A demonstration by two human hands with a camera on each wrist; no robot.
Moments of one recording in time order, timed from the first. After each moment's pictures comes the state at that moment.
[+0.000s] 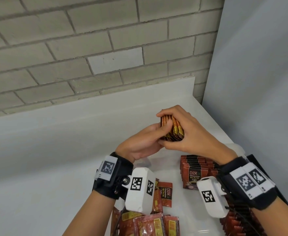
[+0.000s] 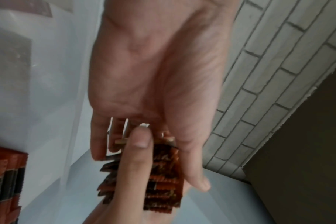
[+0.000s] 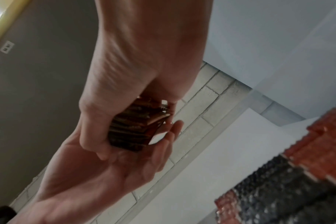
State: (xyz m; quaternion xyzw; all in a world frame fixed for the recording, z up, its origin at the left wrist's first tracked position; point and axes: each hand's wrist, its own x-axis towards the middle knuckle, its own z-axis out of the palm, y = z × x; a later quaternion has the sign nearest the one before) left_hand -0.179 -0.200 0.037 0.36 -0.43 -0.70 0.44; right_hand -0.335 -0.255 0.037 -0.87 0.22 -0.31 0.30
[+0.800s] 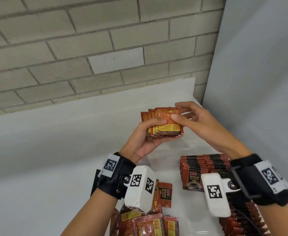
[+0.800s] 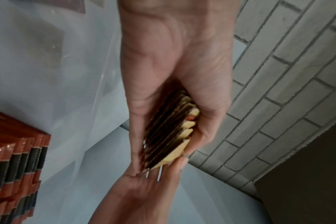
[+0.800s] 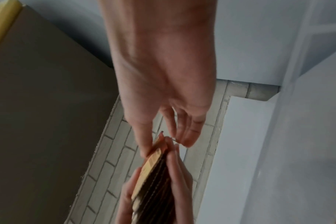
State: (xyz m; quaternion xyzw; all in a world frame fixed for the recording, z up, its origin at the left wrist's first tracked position) left_hand -0.181 -0.205 0.035 0.32 -0.29 -0.68 0.59; right_hand -0.347 -0.271 0.049 -0.72 0.34 -0.32 0.51
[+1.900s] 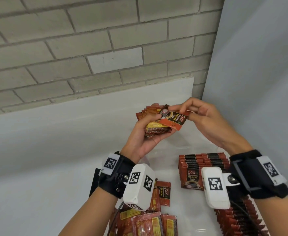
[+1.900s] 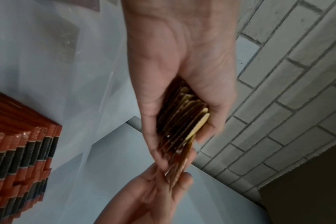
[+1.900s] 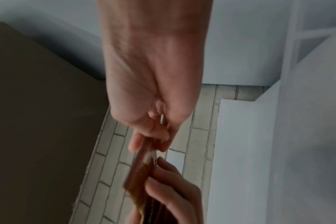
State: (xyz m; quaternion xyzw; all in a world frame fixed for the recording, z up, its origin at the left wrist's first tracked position) left_hand -0.184 -0.212 0.029 0.29 -0.22 -0.66 0.65; right_hand -0.355 -0.272 0.057 -0.68 0.22 -0.39 0.58
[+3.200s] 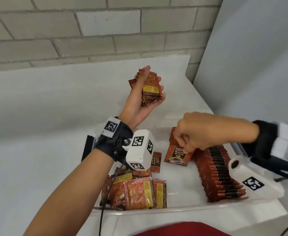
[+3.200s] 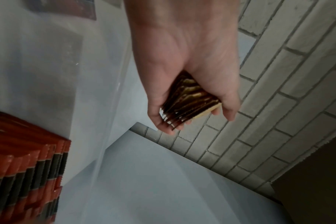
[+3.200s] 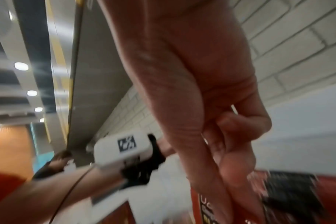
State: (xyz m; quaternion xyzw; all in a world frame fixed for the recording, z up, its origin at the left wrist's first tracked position) left_hand -0.181 -0.219 0.025 0.29 -0.18 -0.64 0.69; right_hand -0.356 -0.210 0.075 -0.93 0.27 0.23 0.12
